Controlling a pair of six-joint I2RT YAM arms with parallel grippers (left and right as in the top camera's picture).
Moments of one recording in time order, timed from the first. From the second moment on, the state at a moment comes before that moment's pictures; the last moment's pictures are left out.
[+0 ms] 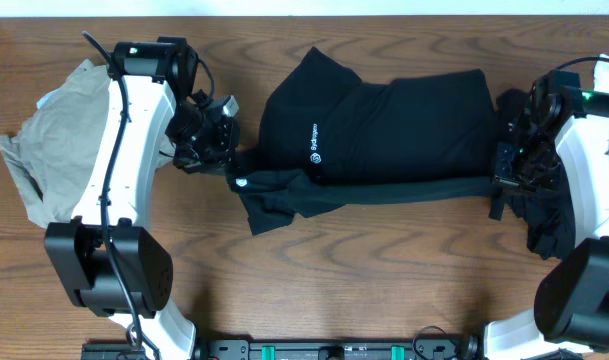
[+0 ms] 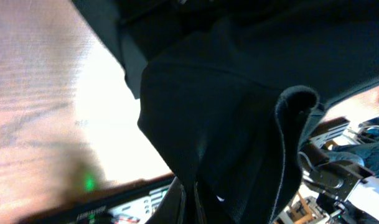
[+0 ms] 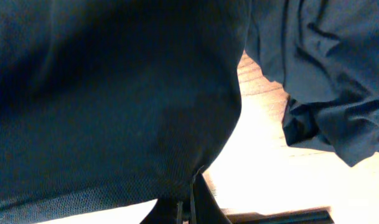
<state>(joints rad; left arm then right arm) -0.07 1.85 1.76 -1.64 0.47 -0.03 -0.19 1.70 1.42 -1.33 0.00 0.12</state>
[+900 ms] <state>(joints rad) -0.07 1.08 1.75 -1.31 0.37 -0.02 -0.19 0.95 1.42 -0.96 0.00 0.12</state>
